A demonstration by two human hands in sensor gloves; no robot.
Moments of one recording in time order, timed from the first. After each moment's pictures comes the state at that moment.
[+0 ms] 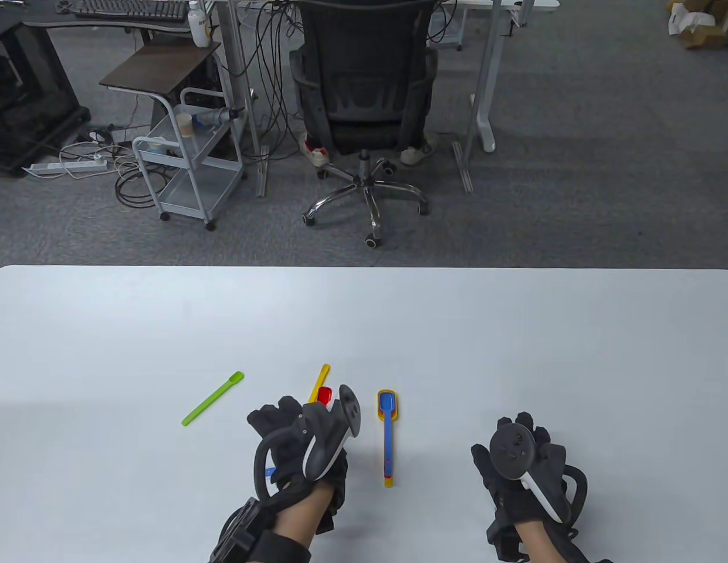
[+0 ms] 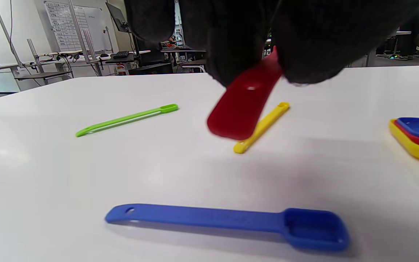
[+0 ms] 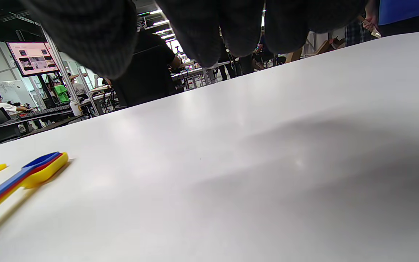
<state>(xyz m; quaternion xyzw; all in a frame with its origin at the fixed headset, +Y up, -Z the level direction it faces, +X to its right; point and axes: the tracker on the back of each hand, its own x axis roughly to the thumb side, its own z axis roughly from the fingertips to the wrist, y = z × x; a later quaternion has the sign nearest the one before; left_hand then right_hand) -0.078 -0.671 -0.329 -0.05 0.16 -0.03 0.98 0.205 -0.712 -0.298 -0.10 -0.01 0.99 0.12</state>
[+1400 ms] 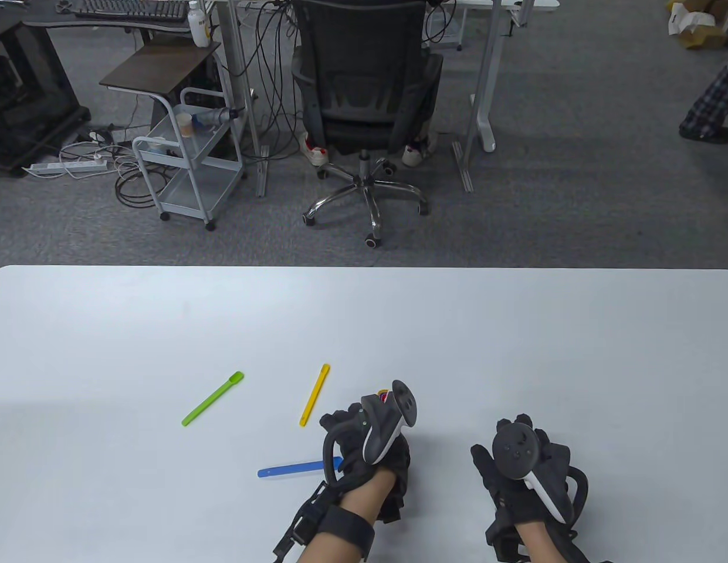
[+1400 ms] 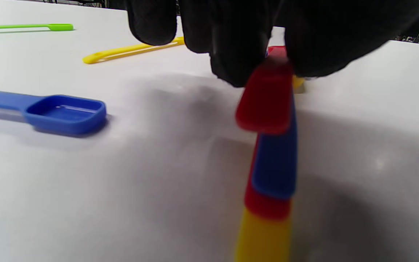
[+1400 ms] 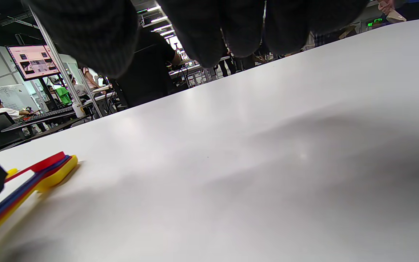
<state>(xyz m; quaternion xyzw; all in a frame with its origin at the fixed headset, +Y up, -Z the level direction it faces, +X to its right) -0.007 -0.724 -0.361 -0.12 0.13 0.06 0.98 0.208 -0.710 -0.298 -0.10 0.00 0.99 0.14</state>
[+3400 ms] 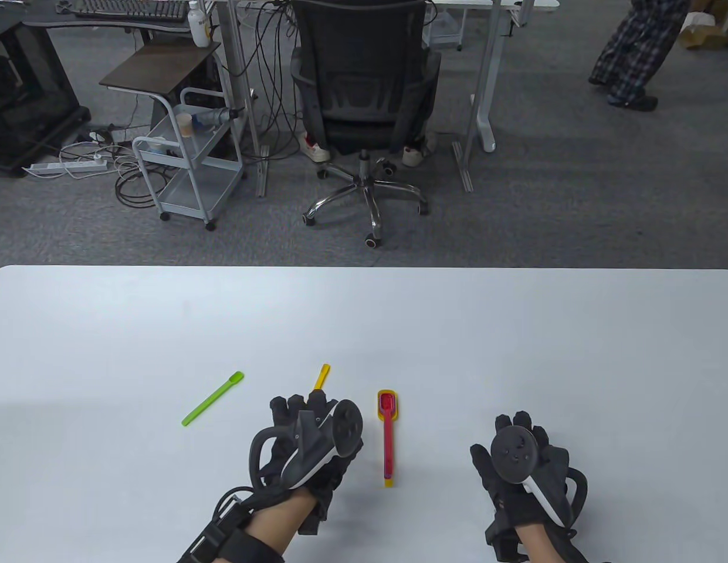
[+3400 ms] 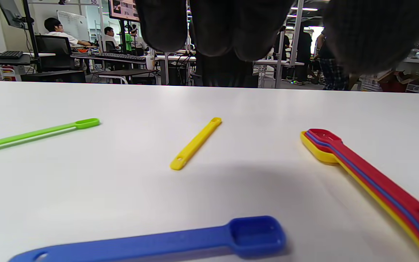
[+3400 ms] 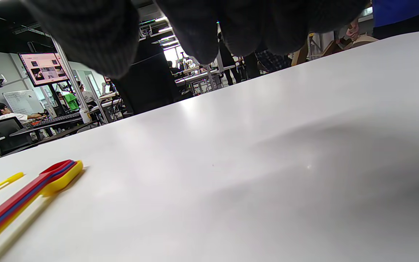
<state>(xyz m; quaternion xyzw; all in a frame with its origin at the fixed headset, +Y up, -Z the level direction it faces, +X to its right) -0.098 -0.668 -0.316 -0.02 -0.02 0.02 1.00 0.204 -0.707 -0.294 -0.08 -0.02 0.99 0.13</state>
